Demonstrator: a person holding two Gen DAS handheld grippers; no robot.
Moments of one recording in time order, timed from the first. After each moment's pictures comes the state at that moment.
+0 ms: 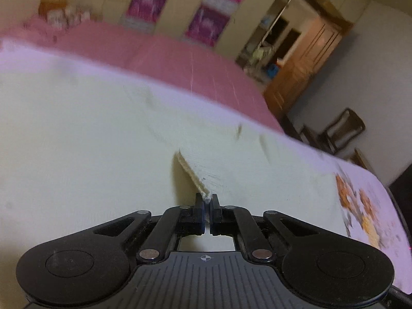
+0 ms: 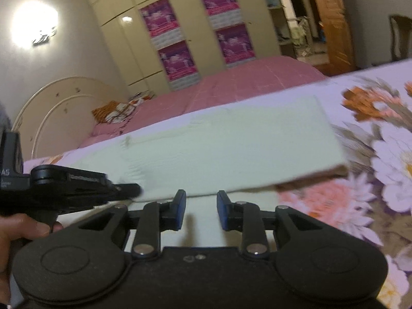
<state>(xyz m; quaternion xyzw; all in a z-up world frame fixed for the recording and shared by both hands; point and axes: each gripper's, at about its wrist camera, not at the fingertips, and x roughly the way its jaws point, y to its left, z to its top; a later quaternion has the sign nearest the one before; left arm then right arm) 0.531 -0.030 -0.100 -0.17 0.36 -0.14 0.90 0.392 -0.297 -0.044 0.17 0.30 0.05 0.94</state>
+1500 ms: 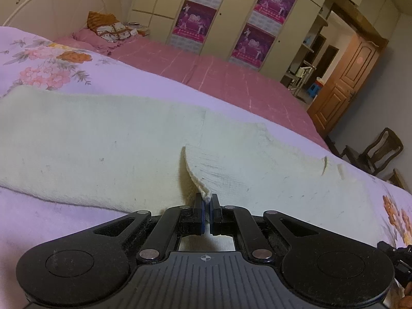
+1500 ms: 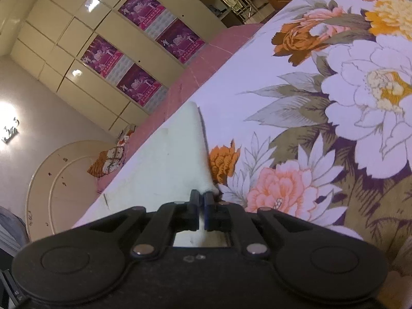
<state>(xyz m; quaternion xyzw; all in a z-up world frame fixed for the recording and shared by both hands) 0.521 0.090 -0.123 -0.17 0.36 -0.04 0.92 0.414 -0.376 -0.088 0.38 0.30 0.01 0.87</state>
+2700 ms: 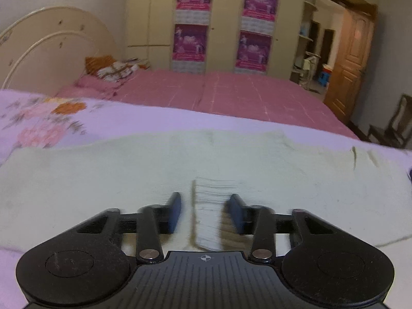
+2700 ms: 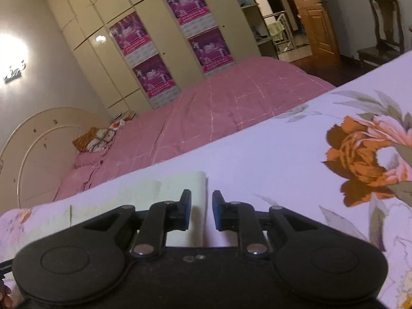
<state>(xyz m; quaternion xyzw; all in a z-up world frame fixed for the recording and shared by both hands) 0.545 0.057 -0.119 -0.04 0.32 -0.01 0.95 0.522 -0.394 -0.057 0.20 0.29 0.04 0.93</state>
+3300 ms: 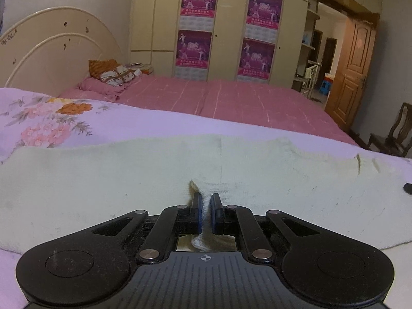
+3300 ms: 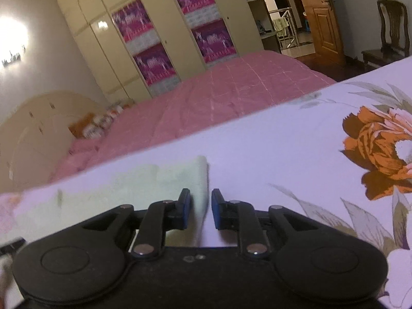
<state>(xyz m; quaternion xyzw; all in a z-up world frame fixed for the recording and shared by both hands) 0.544 0.069 -0.127 -0.05 0.30 0.00 0.95 0.528 -0.380 -0.067 0.17 0.31 0.03 0.93</state>
